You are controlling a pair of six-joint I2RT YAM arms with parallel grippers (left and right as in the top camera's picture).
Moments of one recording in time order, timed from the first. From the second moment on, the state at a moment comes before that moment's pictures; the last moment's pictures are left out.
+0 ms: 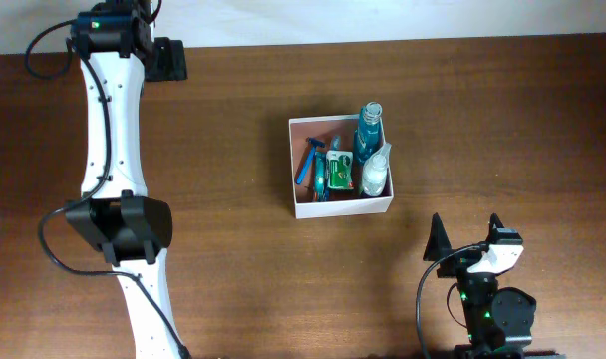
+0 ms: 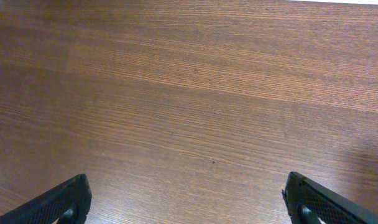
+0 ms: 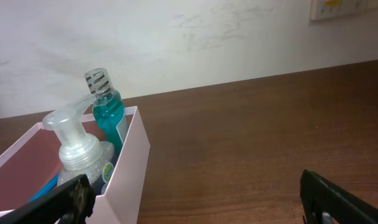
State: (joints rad) left arm 0.00 2.38 2.67 -1.37 -0.21 -0.07; right arm -0.02 0.01 0.01 -0.07 -0.02 0.16
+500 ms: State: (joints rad) left arm 0.00 2.38 2.67 -1.37 -0.21 -0.07; right arm -0.02 0.01 0.01 -0.07 -0.02 0.16
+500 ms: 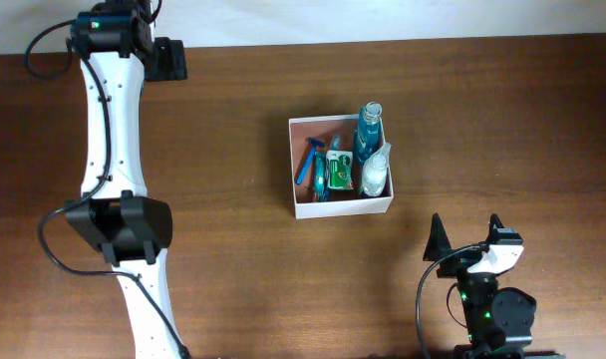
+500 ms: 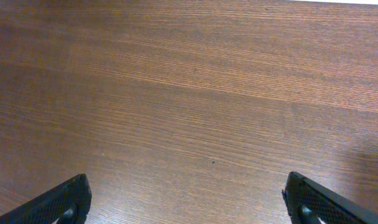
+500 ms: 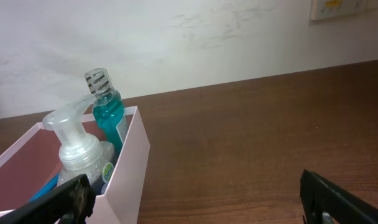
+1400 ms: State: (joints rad) left arm -0.01 1.90 1.85 -0.80 -0.27 0.00; right arm -0.02 0.01 0.01 -0.07 -0.02 0.16
